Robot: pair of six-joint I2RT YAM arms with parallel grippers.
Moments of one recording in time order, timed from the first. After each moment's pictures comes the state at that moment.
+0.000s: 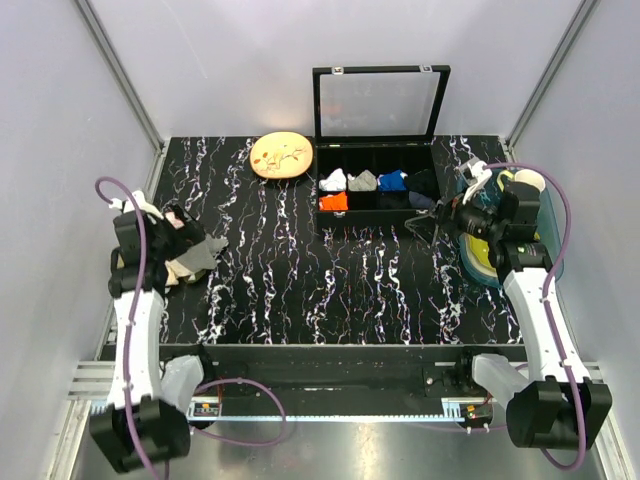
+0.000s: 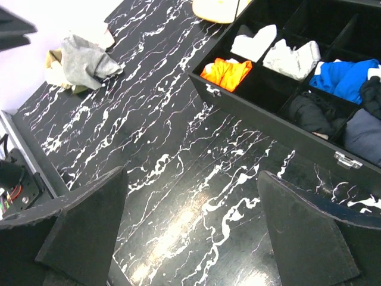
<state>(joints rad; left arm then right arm) 0.21 0.80 0.75 -0.46 0.14 -0.37 -0.05 1.01 0.90 -0.25 -0.86 0.05</state>
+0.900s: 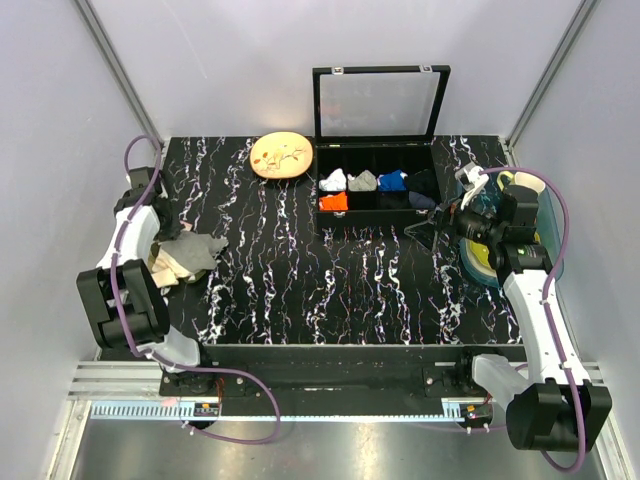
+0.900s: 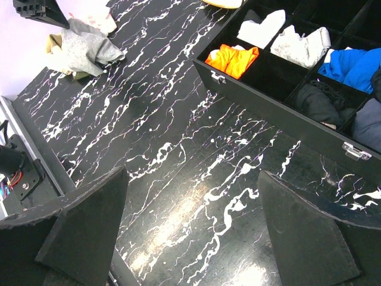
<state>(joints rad) 0.26 1.54 1.16 -0.64 -0.11 -0.20 -0.05 0.99 0.88 -0.31 -0.89 -0.01</state>
